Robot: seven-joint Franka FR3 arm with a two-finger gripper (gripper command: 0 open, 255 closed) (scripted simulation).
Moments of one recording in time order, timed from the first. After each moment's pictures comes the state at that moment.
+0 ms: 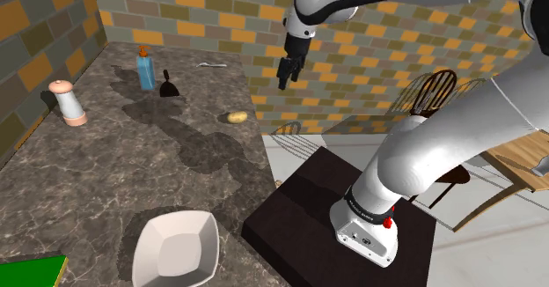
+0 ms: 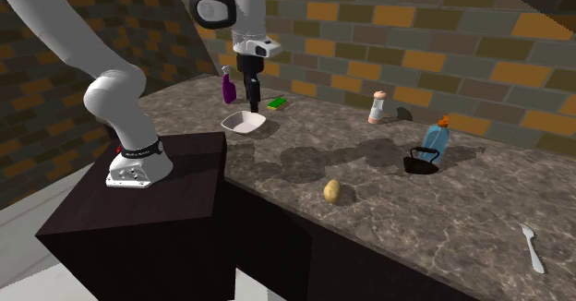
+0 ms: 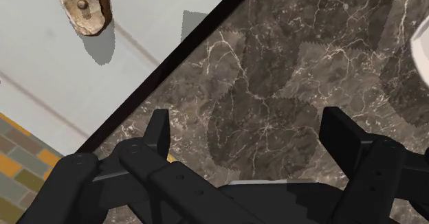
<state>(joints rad) 0.05 -0.40 -0.22 -2.43 -0.07 1.98 -0.26</state>
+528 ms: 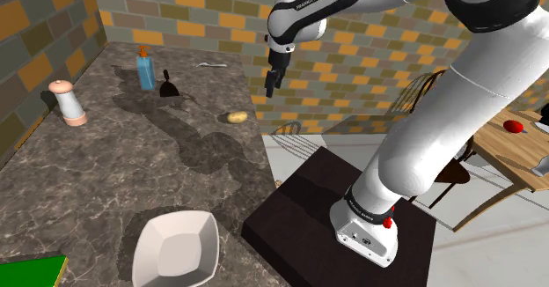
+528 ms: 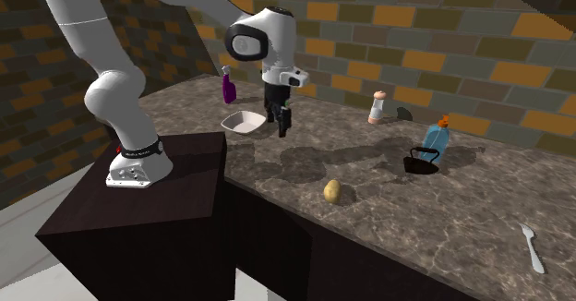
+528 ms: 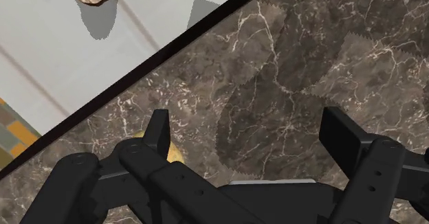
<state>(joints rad) 0.08 -0.08 -0.29 -2.31 -0.03 2.18 -0.50</state>
